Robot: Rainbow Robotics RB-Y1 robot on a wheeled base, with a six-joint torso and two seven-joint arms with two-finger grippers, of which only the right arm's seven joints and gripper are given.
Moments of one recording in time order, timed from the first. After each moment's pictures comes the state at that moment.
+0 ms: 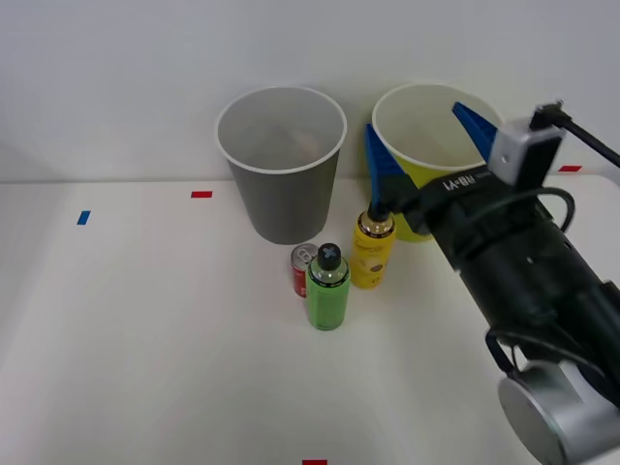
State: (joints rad) arm 0.17 -0.31 0.26 -2.43 -0.11 0.32 1.42
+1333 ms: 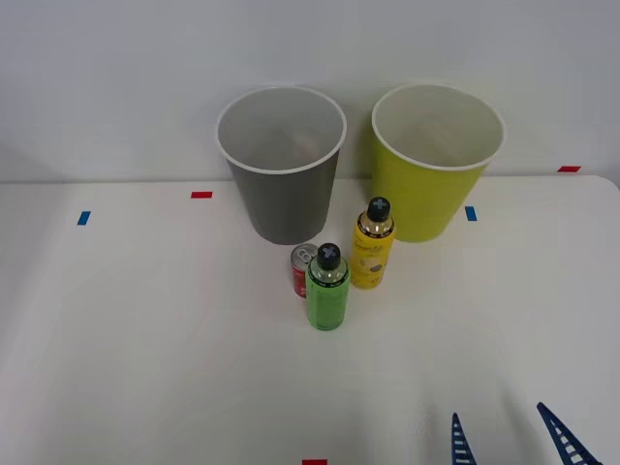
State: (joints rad) arm 0.99 -0.17 0.22 -1.93 0.18 -0.58 1.47
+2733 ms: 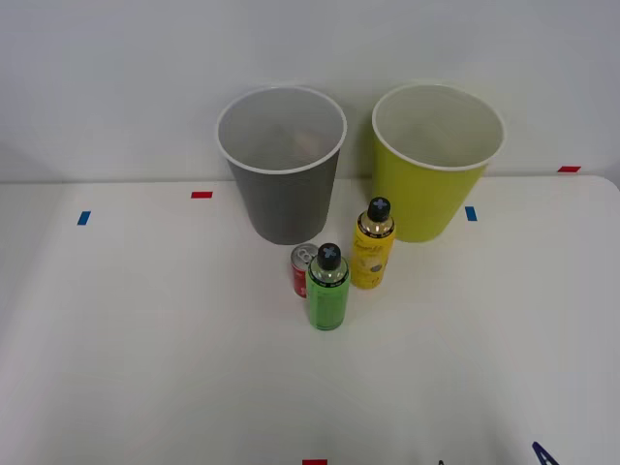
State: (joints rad) arm 1.15 -0.07 0.20 -1.92 0.39 -0.80 1.45
